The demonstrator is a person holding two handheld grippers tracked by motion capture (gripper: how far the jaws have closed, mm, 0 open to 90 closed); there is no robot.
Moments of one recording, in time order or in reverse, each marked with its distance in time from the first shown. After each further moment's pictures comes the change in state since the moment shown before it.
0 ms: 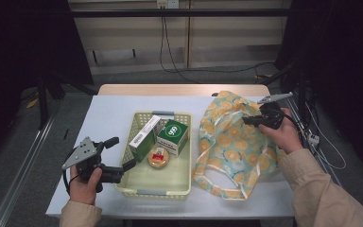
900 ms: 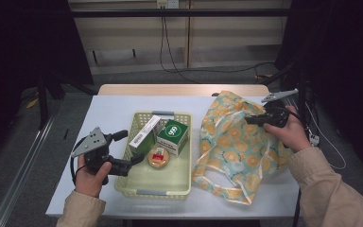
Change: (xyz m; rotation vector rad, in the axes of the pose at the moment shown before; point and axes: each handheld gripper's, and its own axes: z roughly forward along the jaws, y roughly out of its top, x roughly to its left) left arm -0.005 0.023 0.025 0.043 -0.069 0.028; right arm 0.001 0.005 -0.017 0.014 0.058 -0.021
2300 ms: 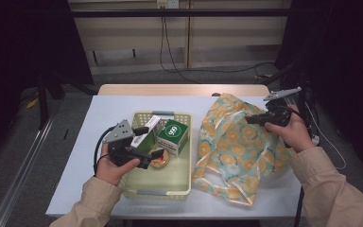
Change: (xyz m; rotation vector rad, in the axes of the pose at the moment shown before) left arm -0.001 0.007 0.055 0.110 -0.069 0.027; right arm 0.004 0.004 -0.009 -0.010 0.032 0.012
